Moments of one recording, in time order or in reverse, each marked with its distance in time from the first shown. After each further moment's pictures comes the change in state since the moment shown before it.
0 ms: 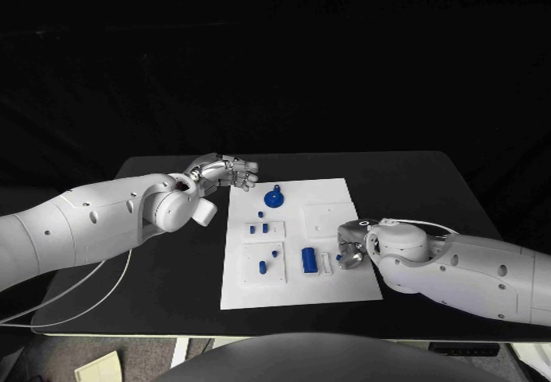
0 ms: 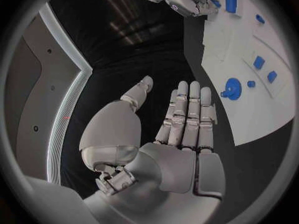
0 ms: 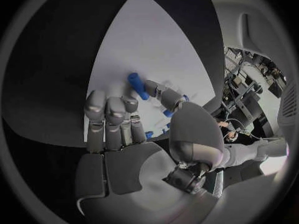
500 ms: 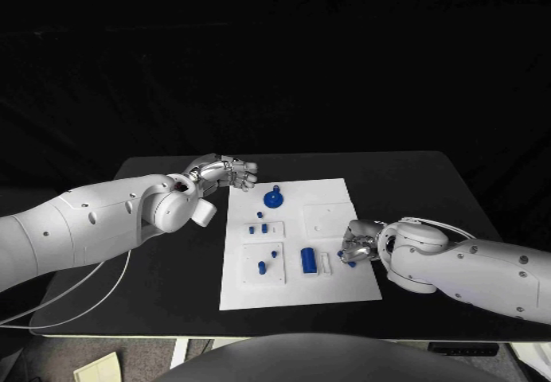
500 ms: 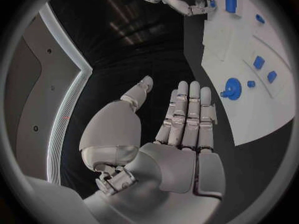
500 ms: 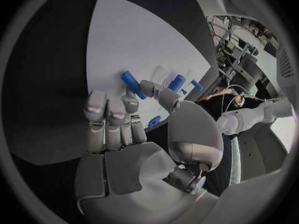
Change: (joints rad) left arm 0.000 -0.001 0.000 0.000 0.000 0.000 0.000; left_hand 0.000 0.000 0.000 0.000 0.000 0.000 0.000 0.000 -0.001 0.000 0.000 0.000 -0.001 0.002 0.002 0.000 0.001 0.007 0.000 0.000 0.000 0.001; right arm 0.017 -0.059 -0.002 0.033 0.323 -0.165 0.014; right_hand 0.022 0.025 0.013 -0.037 0.084 0.017 -0.011 0.008 -0.593 0.016 -0.009 0.000 -0.006 0.016 -0.009 0.000 -0.002 0.000 0.023 -0.012 0.000 -0.010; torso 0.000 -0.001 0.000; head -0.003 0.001
